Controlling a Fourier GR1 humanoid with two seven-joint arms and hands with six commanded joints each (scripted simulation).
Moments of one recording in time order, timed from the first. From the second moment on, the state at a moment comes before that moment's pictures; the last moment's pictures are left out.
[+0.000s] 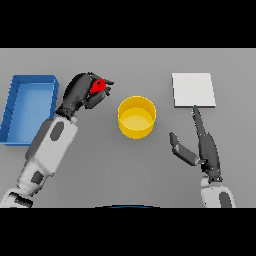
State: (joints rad) left arm -0.61 0.17 -0.23 -1.07 -0.51 0.11 -0.08; right arm 0.13 -0.05 0.15 -1.71 0.30 -0.07 -0.13
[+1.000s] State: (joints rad) left arm -1.10 0.25 -0.81 -0.80 -1.10 -0.30 -0.03; right arm 0.12 -0.04 0.16 -1.71 0.28 -0.05 -0.14
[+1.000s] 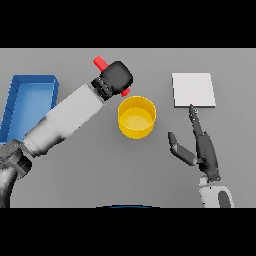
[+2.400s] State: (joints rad) left arm -1.41 0.17 -1.06 -0.62 -1.41 -0.30 -0.17; right arm 0.11 -0.03 0.16 -1.70 0.31 -0.08 -0.15
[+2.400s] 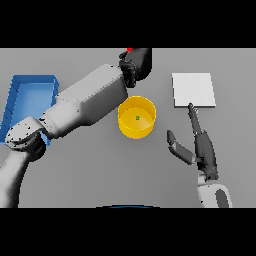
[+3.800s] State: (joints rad) left arm -0.96 0.57 0.00 -0.66 -0.47 0.05 0.37; right arm 0.09 -0.04 0.17 -1.69 0.34 -0.09 -0.13
